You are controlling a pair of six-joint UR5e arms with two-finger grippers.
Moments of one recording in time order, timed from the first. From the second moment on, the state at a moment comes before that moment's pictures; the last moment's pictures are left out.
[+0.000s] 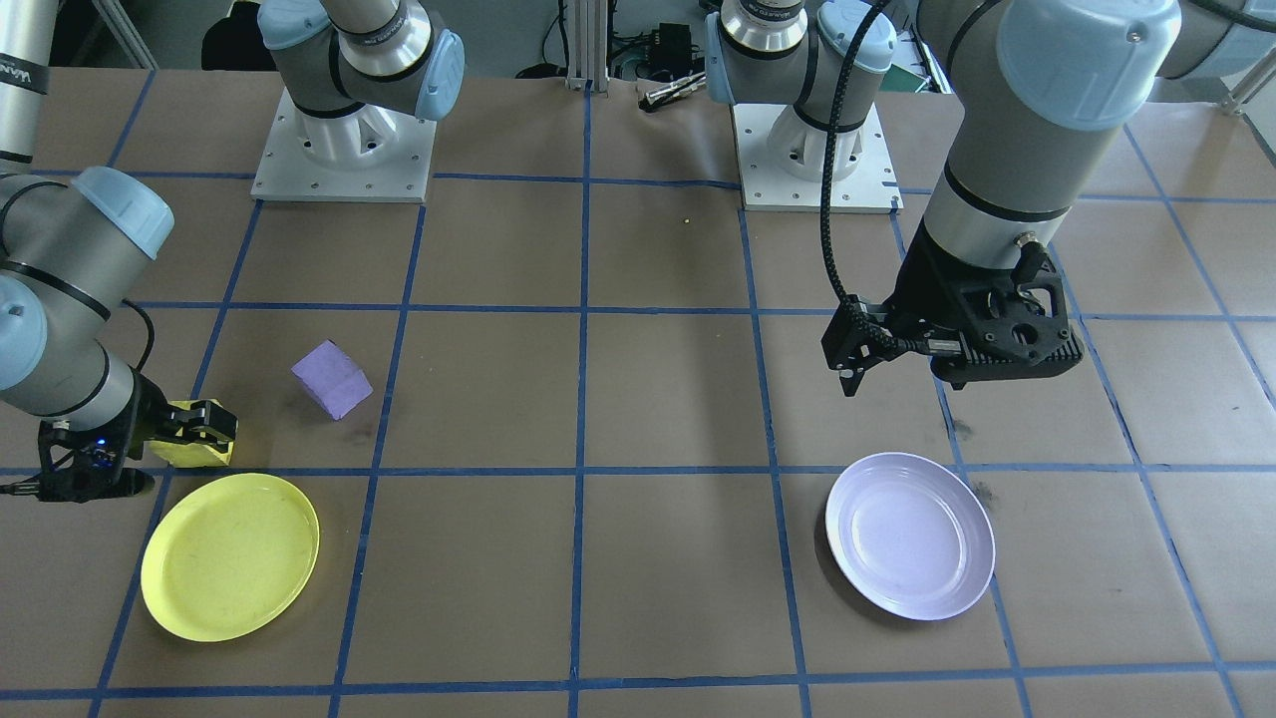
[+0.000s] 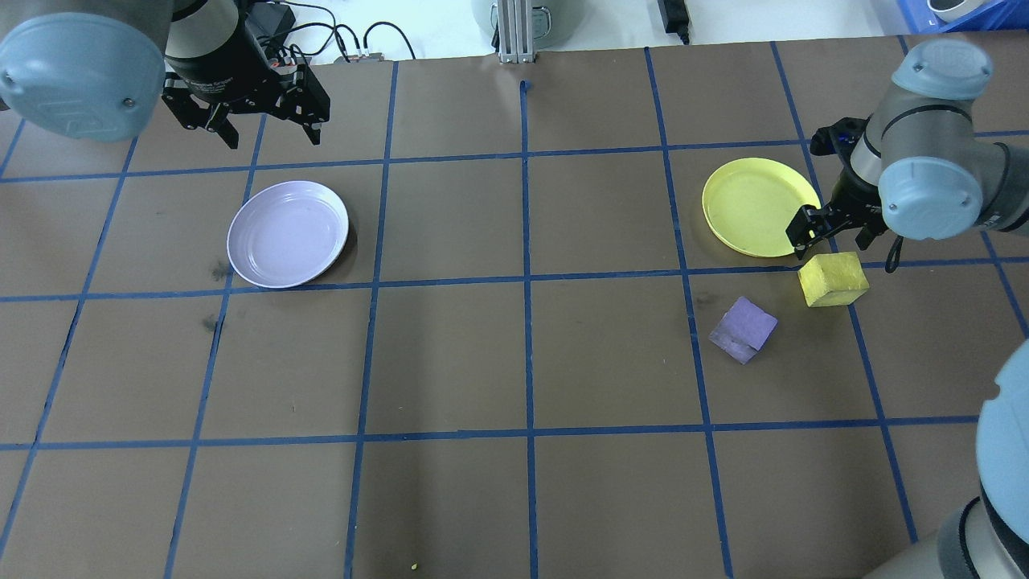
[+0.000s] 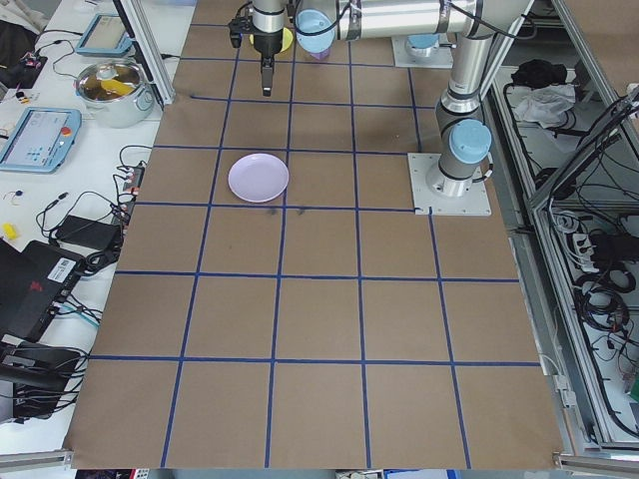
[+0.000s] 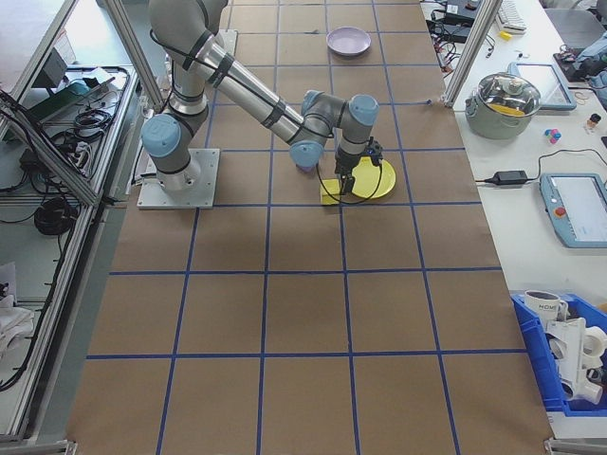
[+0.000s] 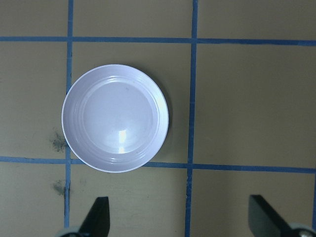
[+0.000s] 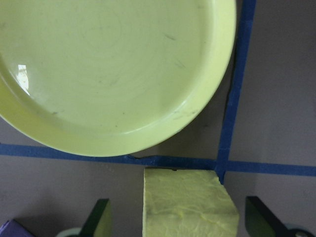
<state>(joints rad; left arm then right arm) -1.55 -1.73 -1.50 -1.36 1.63 -0.02 1.24 -1.22 1.85 -2.12 -1.65 -0.43</state>
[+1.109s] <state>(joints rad) -1.55 -1.74 -1.50 -1.34 1.63 -0.03 1.27 -1.22 1.81 -2.06 -1.70 -0.36</state>
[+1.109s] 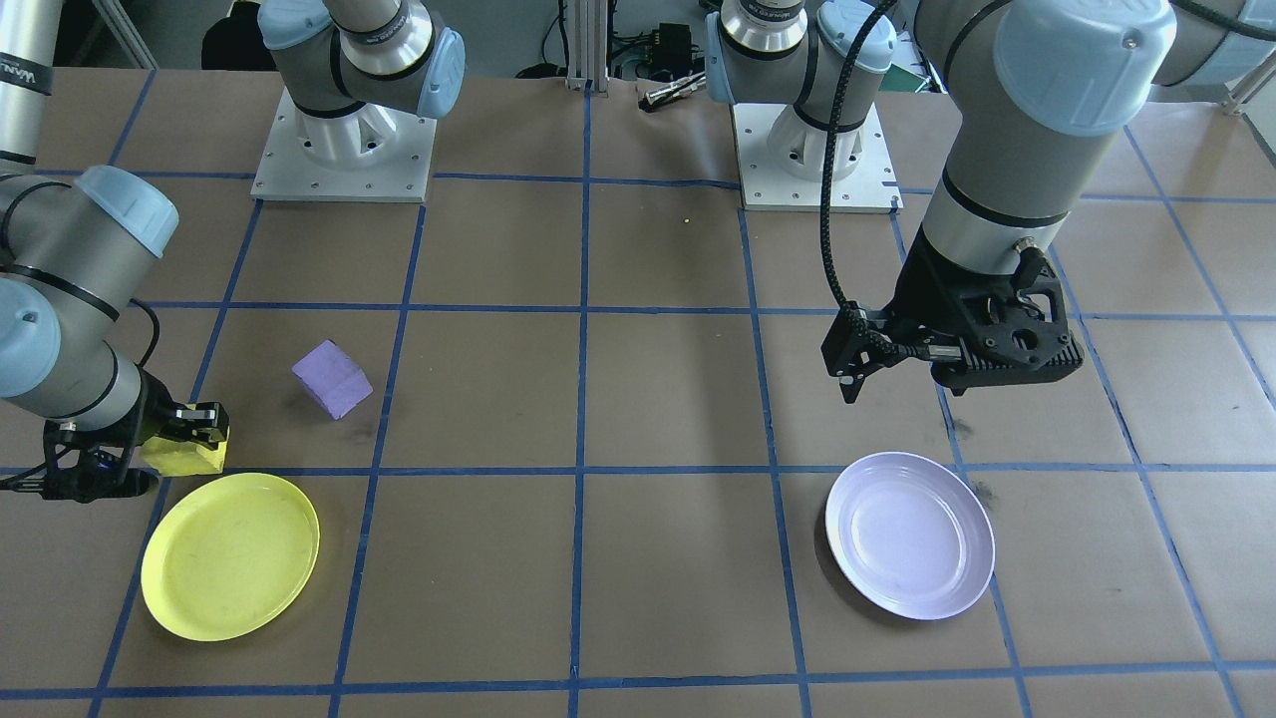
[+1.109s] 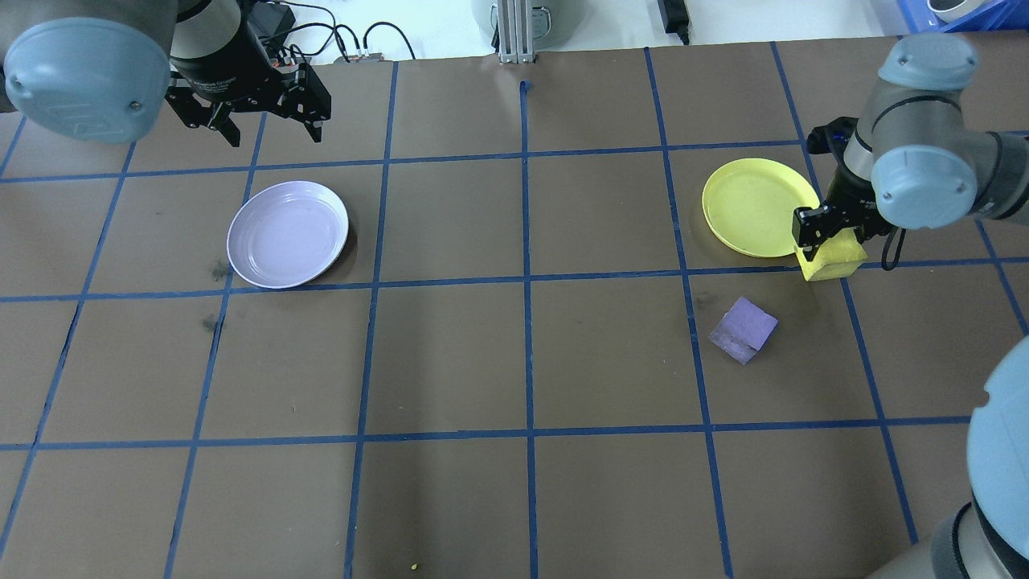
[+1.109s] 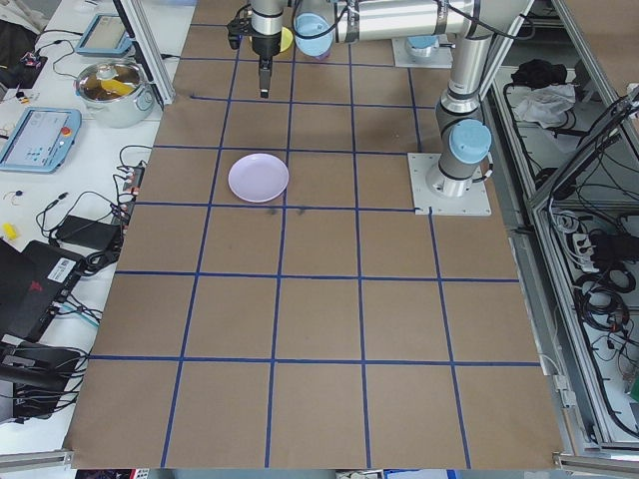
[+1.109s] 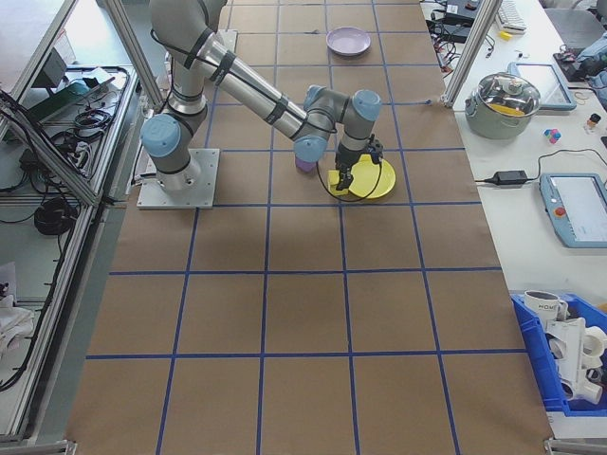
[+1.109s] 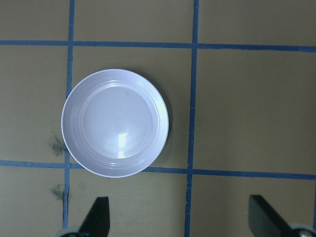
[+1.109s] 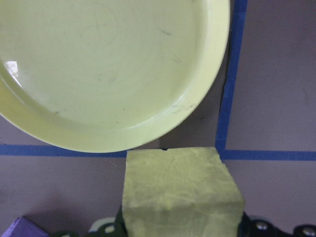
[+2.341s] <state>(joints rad) -1.55 -1.71 -1.50 -1.38 1.67 -0.09 1.38 -1.07 1.53 -1.97 -1.61 -0.28</state>
